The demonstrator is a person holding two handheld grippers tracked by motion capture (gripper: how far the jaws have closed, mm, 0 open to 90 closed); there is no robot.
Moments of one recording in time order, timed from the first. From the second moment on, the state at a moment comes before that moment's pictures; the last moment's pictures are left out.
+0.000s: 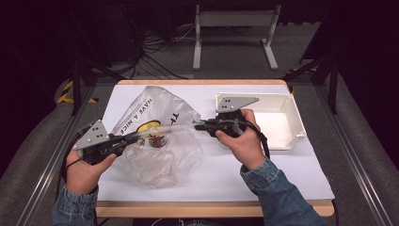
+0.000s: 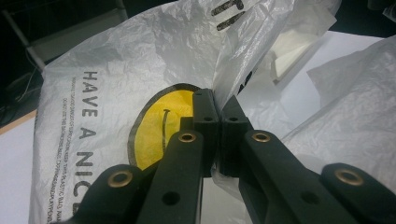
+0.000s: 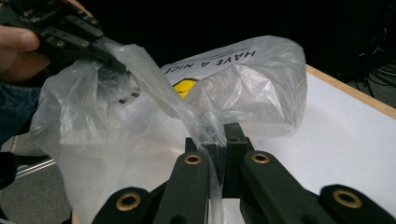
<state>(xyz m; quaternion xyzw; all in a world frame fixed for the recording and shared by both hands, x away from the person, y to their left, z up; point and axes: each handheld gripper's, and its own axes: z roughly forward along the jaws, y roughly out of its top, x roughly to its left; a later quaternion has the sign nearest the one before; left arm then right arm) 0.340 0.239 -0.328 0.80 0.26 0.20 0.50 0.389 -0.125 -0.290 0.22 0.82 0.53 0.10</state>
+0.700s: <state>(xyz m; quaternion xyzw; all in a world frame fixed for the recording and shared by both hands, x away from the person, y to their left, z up) 0.374 0.261 -0.352 0.77 0.31 0.18 0.53 0.424 -0.110 -0.294 0.24 0.79 0.54 0.16</state>
